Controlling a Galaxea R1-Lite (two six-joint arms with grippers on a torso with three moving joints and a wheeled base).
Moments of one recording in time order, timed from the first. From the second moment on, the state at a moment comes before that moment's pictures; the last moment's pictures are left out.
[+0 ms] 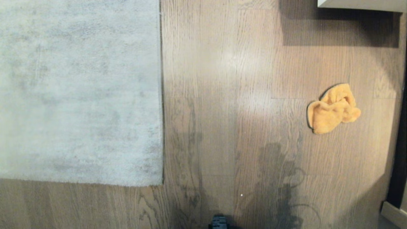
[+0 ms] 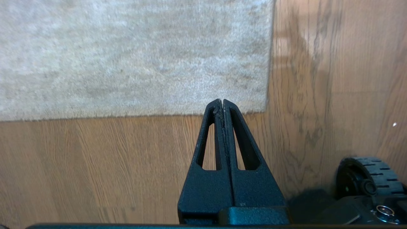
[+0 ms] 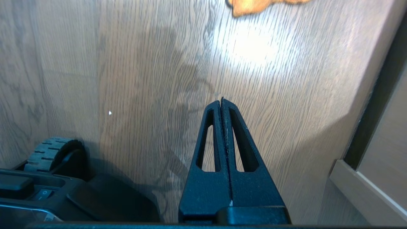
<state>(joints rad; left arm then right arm) 0.00 0.00 0.00 0.00 -0.01 0.05 0.00 0.00 0.00 0.02 0.05 -0.13</state>
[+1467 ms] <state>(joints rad) 0.00 0.00 0.00 0.00 -0.02 0.05 0.00 0.00 0.00 0.02 0.05 -0.13</state>
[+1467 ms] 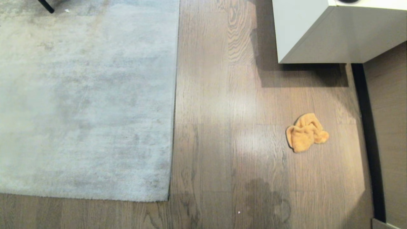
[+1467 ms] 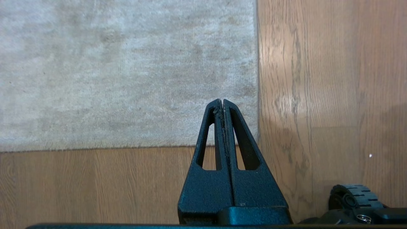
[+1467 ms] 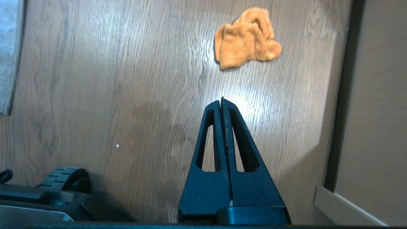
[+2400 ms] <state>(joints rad) 0.00 0.00 0.00 0.00 -0.02 0.05 0.00 0.00 0.00 0.02 0.05 -0.13</state>
